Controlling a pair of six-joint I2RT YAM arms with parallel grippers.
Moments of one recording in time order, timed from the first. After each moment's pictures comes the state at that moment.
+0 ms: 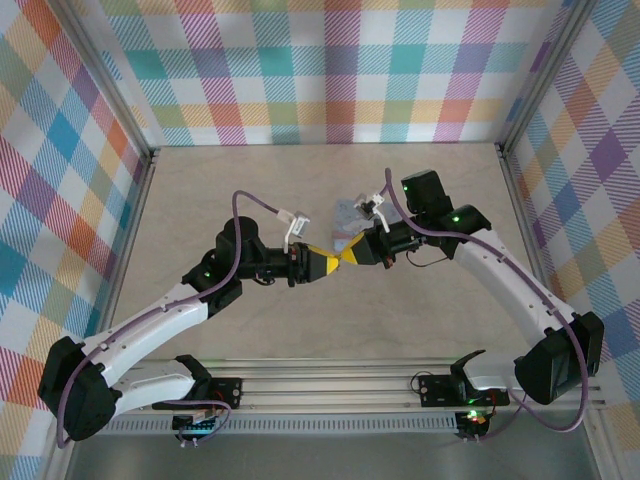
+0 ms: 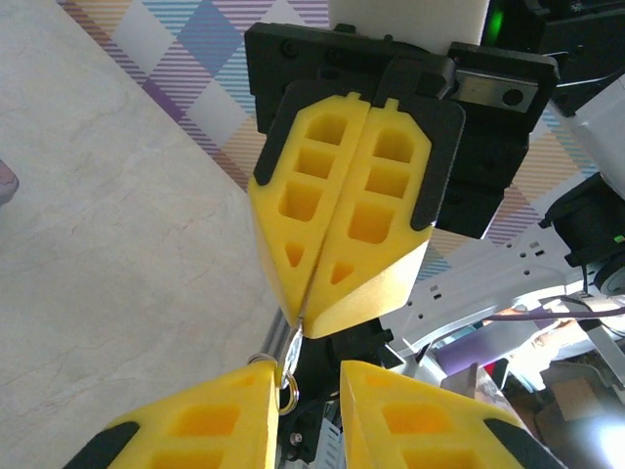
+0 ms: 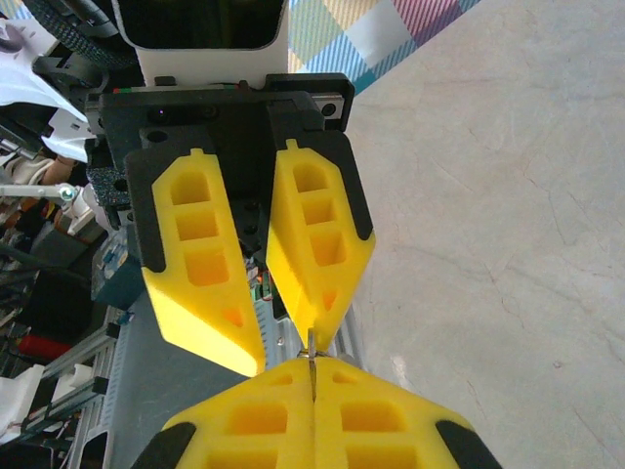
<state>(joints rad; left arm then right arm) -0.70 1.10 0.78 0.13 0.74 -0.63 0.49 1.31 1.23 -0.78 -1.07 -0.13</state>
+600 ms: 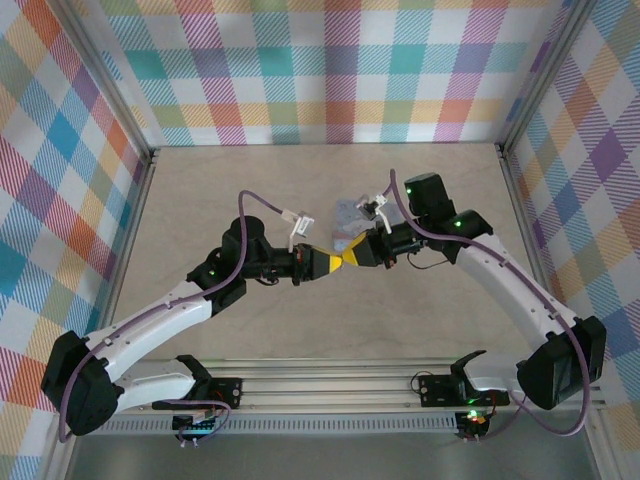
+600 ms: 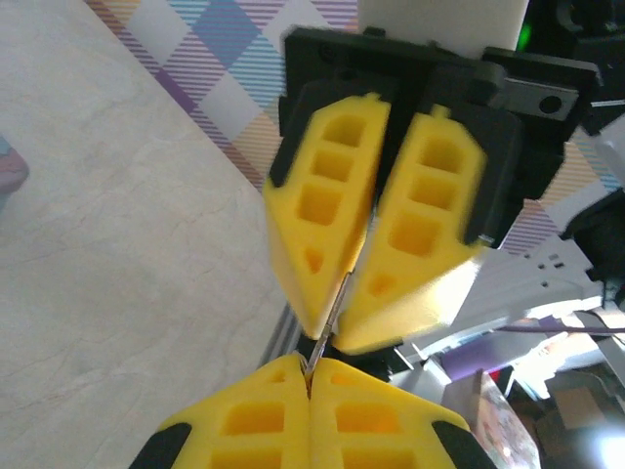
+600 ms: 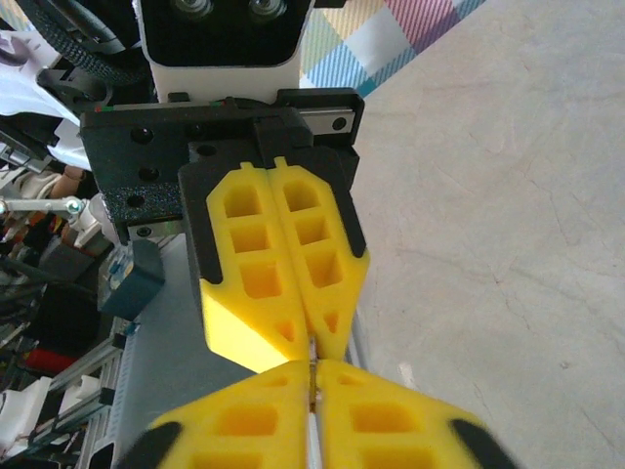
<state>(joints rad) -0.72 1.13 0.80 0.12 0.69 -0.65 0.48 1.28 1.17 -0.70 -1.08 -0.04</state>
